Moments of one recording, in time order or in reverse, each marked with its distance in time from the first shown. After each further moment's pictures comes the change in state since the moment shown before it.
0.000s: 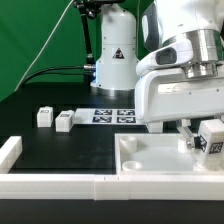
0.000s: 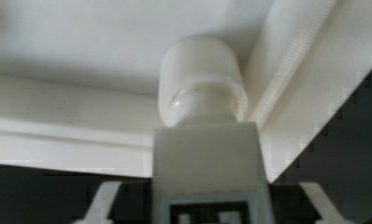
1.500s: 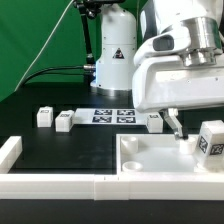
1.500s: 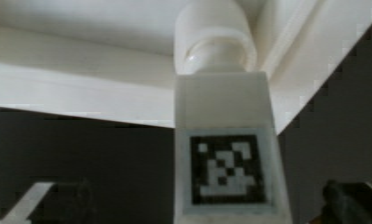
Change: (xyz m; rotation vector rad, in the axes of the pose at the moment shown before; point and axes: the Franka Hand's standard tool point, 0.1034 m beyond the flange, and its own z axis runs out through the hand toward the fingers) arm 0.015 0.005 -0.020 -0.012 0.032 -0.003
